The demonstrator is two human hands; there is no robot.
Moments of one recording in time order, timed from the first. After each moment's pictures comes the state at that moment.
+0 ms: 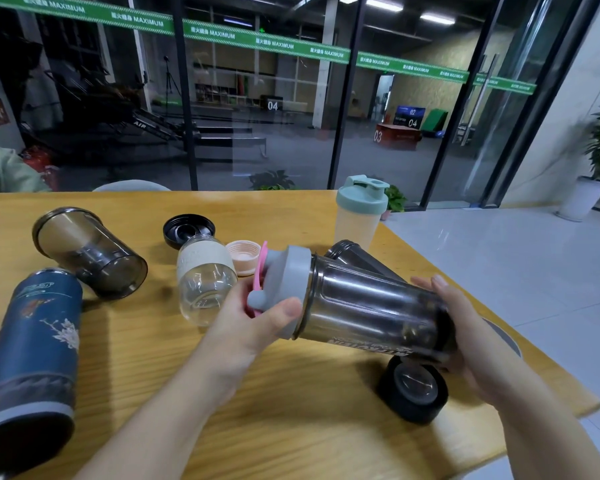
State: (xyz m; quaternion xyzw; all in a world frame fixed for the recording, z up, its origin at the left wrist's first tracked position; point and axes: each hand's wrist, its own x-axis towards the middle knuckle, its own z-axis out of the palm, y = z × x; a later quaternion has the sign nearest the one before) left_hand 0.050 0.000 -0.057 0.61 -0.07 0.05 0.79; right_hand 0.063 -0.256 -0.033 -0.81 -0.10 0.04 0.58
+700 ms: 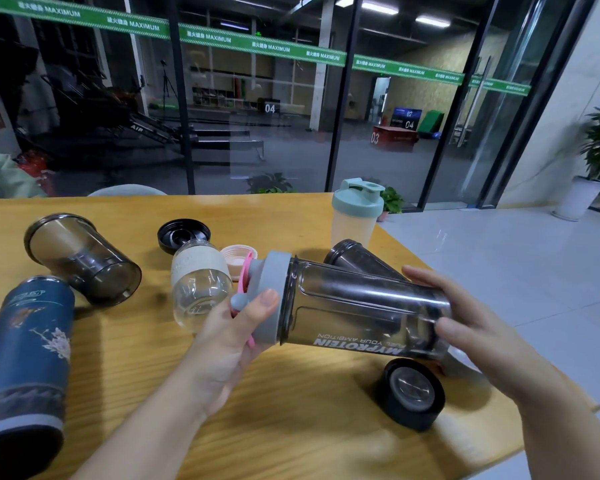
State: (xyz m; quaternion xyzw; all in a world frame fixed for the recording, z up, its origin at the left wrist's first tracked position) left_hand 0.048 0.002 -0.053 0.54 -0.02 0.01 0.84; right_hand 0.078 -0.271 -0.023 -0.80 -0.24 0.02 0.54
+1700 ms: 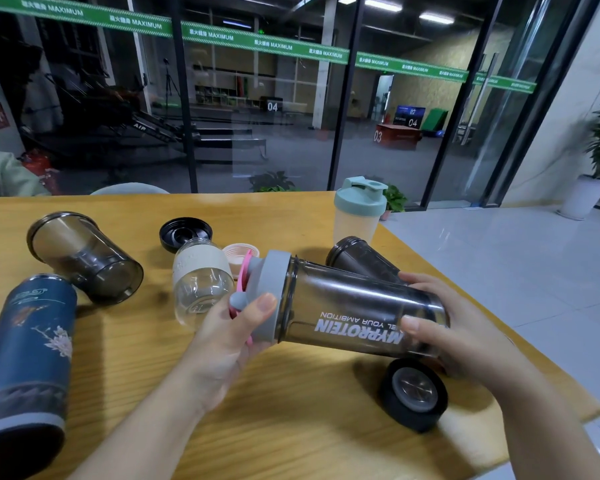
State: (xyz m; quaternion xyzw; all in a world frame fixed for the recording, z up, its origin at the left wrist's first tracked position) left_hand 0.055 0.009 -0.064 0.58 -0.01 0.03 0.81; right_hand 0.090 -0.260 -0.028 -0.89 -0.15 -0.02 0.43
